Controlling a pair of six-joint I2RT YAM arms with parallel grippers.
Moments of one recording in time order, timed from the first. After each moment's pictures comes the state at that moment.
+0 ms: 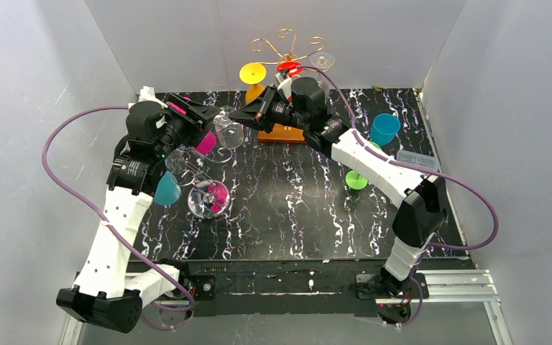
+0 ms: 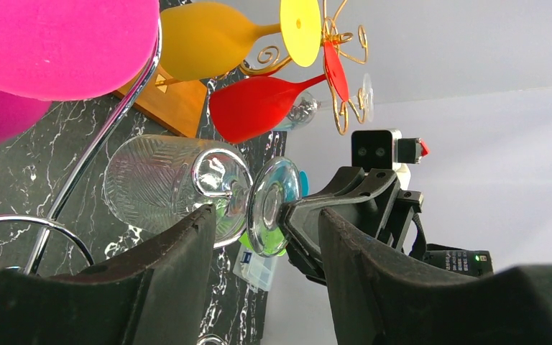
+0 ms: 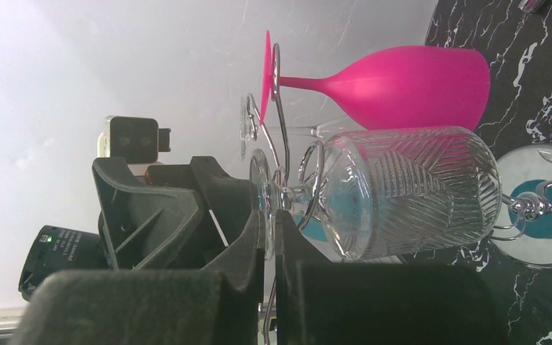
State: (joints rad) left arm -0.23 1.07 1.33 -0.56 0.13 -1.13; right arm 0.77 1.74 1.65 0.00 -0.42 1.30
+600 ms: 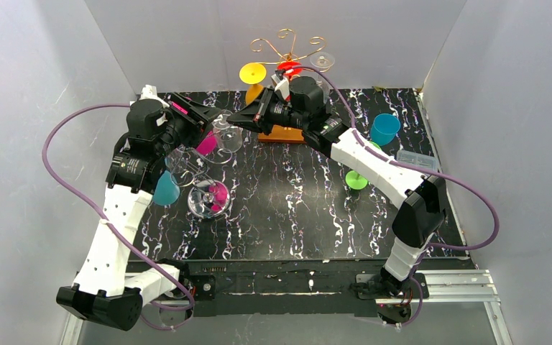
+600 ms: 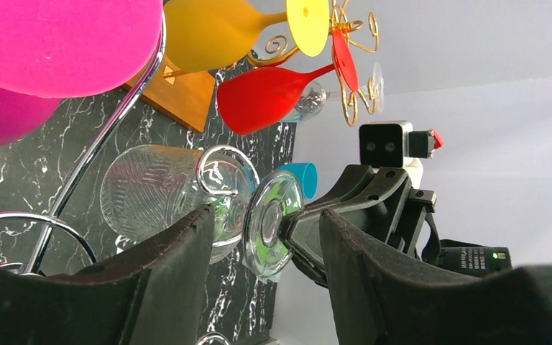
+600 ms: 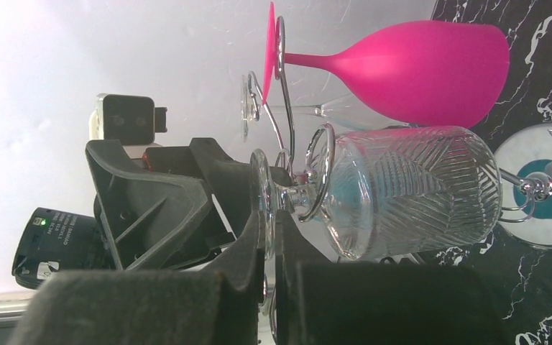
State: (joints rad) left arm -0.23 1.09 1.36 -0.60 0.14 -1.10; right arm 0.78 1.74 1.68 -0.05 -0.46 1.30
